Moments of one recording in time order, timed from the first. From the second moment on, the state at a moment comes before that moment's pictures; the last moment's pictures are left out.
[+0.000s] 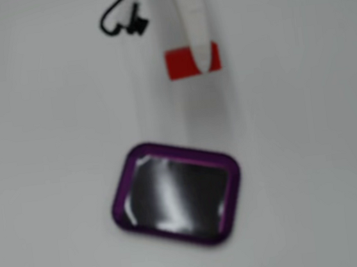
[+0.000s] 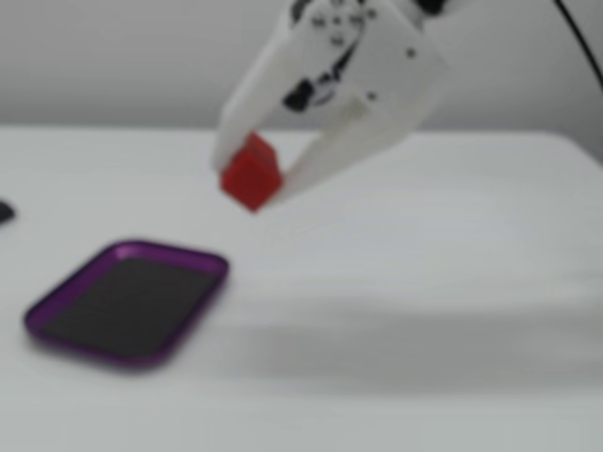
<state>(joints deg) -2.2 116.5 111.3 56.2 -11.3</state>
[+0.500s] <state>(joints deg) -2.2 125.6 144.6 38.9 -12.3</state>
